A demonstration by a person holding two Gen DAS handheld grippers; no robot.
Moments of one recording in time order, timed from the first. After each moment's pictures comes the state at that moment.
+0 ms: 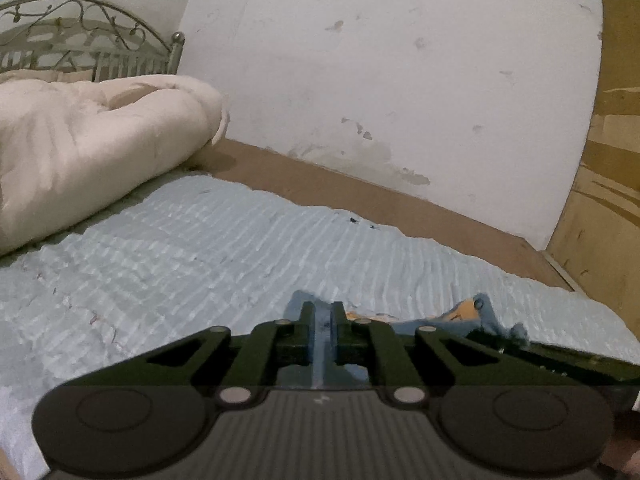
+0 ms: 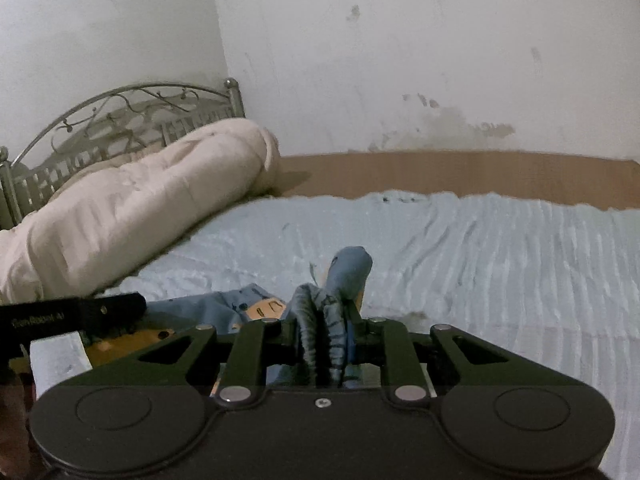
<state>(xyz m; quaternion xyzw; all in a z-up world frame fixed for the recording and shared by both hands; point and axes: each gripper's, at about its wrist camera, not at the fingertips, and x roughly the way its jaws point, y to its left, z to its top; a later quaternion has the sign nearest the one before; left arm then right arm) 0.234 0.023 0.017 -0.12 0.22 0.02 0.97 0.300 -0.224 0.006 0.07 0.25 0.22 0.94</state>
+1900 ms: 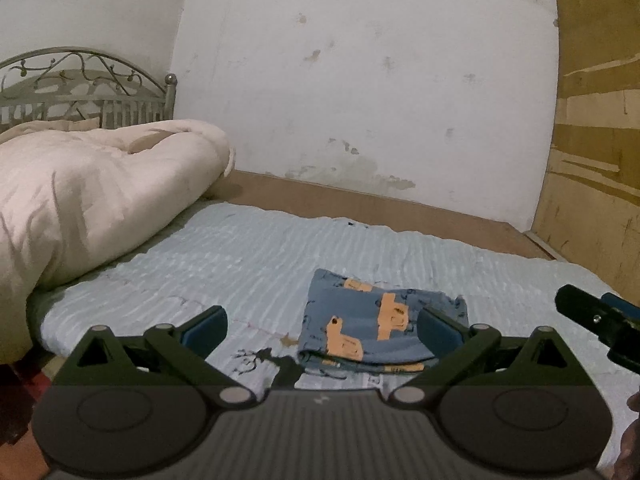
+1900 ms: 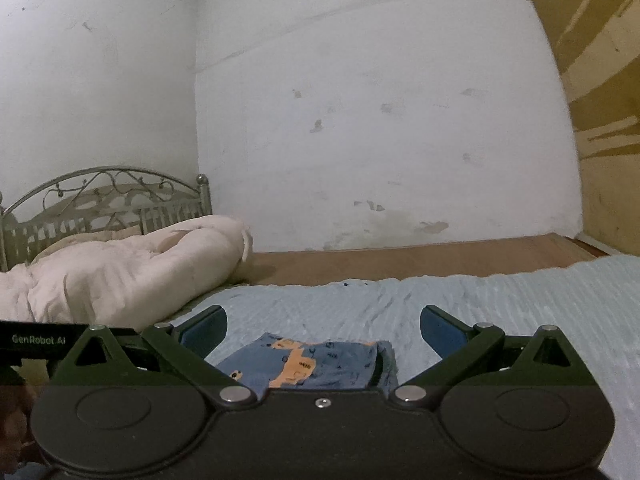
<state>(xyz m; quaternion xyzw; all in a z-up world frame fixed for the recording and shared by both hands) 0.068 0.026 0.052 -0.05 0.19 0.02 0.98 0.070 -0.238 0.049 0.09 0.08 0.12 0.99</state>
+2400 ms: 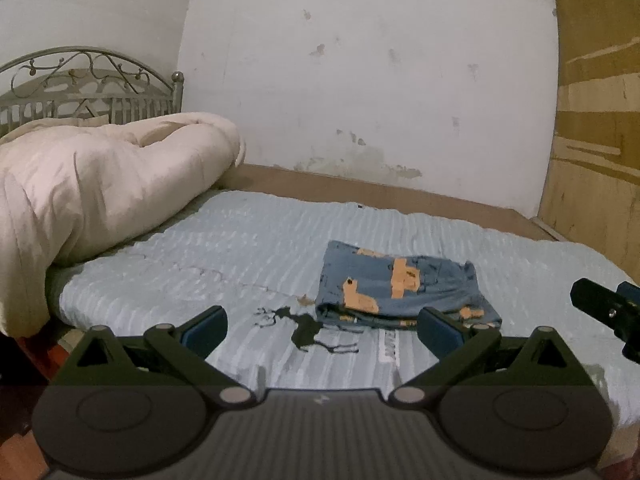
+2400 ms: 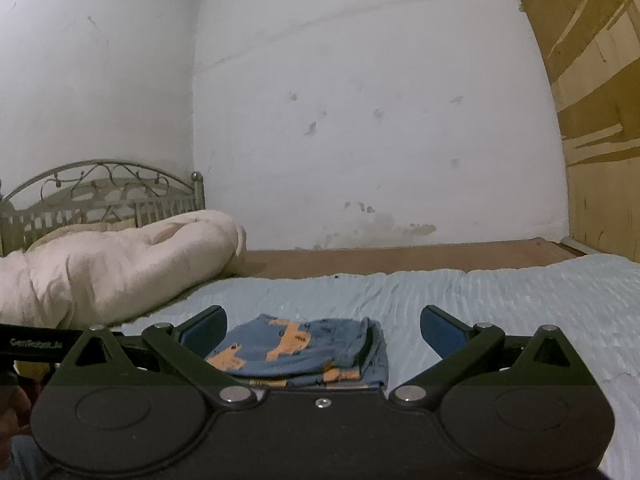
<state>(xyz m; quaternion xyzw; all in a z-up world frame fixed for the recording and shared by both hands) 0.033 0.026 0.023 -0.04 0.20 0.03 0.98 0.024 -0.234 0.024 0.06 0.08 0.11 0.99</state>
